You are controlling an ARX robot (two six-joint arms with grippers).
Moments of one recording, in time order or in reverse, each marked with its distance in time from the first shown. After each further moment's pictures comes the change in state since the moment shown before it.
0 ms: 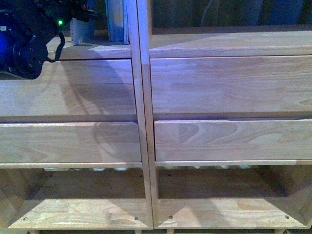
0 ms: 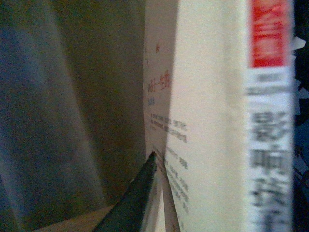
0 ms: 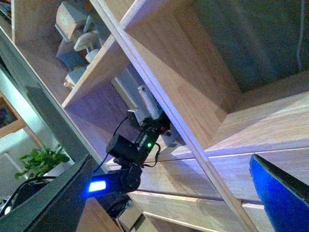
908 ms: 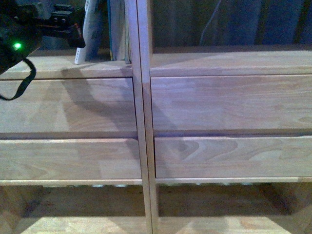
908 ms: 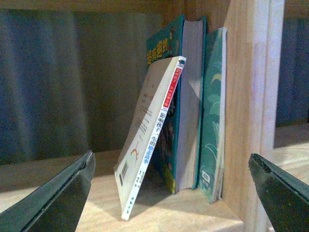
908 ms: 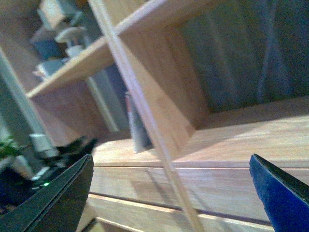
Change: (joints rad) left arm -0.005 -0.780 -1.098 0.233 -0.009 -0.183; right arm -0.006 -0.197 0.005 -0.277 0.103 -0.288
